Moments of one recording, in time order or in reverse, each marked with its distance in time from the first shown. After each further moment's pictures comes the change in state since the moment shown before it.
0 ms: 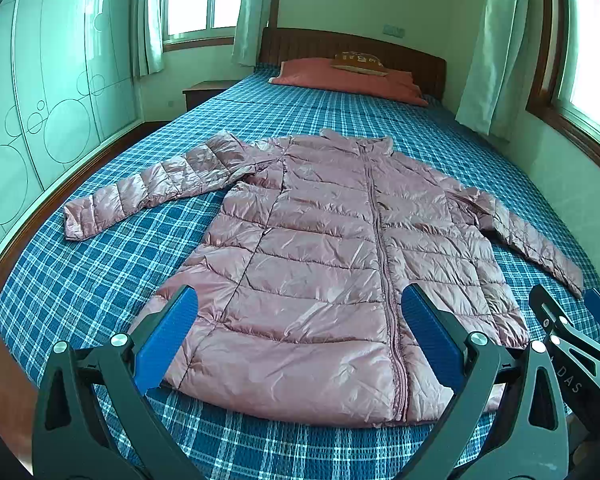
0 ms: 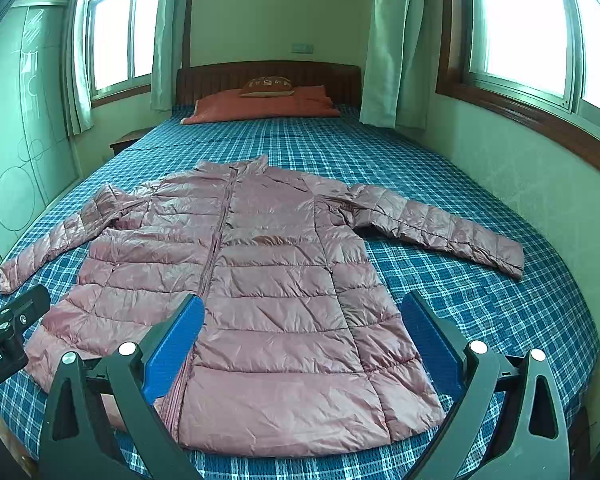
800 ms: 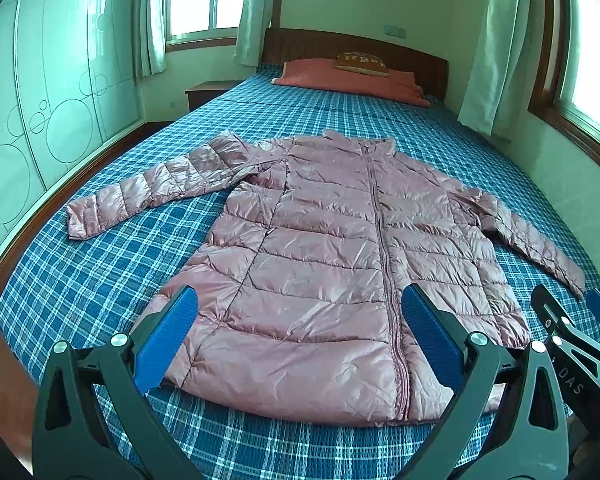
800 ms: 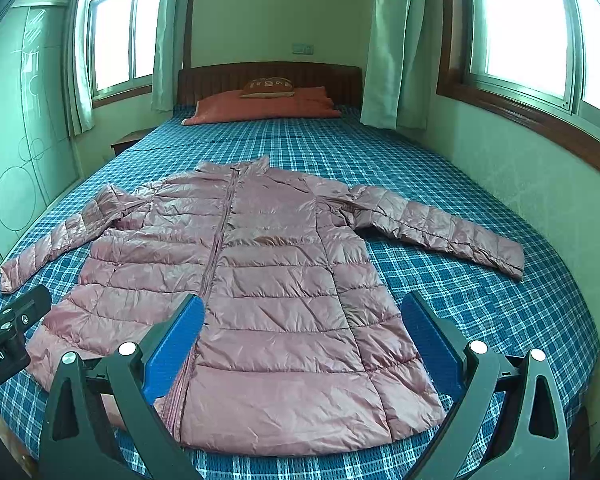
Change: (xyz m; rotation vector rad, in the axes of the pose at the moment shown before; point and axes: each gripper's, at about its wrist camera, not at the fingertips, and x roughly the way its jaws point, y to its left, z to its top) left arm -0.001 0.001 -0.001 0.000 -0.003 0.009; right arm -0.002 0.004 -0.003 0.000 -0.002 -0.002
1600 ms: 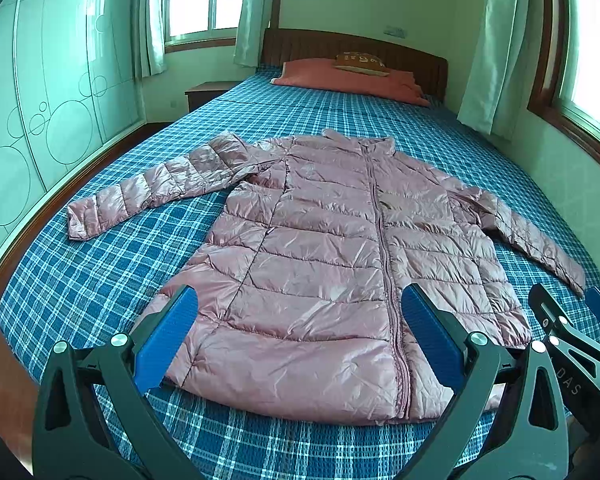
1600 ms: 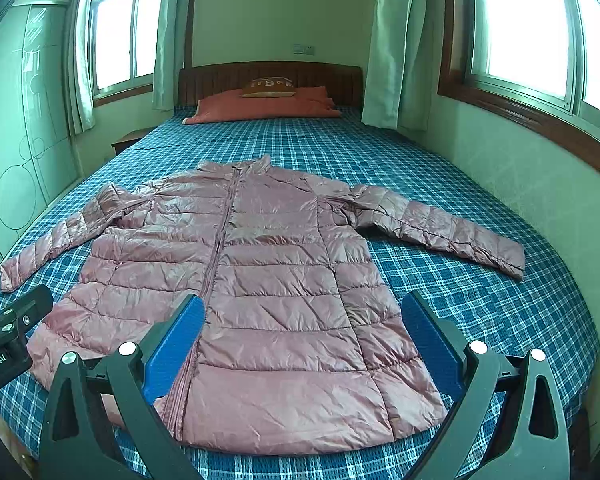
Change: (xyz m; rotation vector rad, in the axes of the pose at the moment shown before) left arm 0.000 -0.002 0.001 0.001 0.001 0.003; right arm -0.001 0.002 0.000 -0.004 0.002 0.002
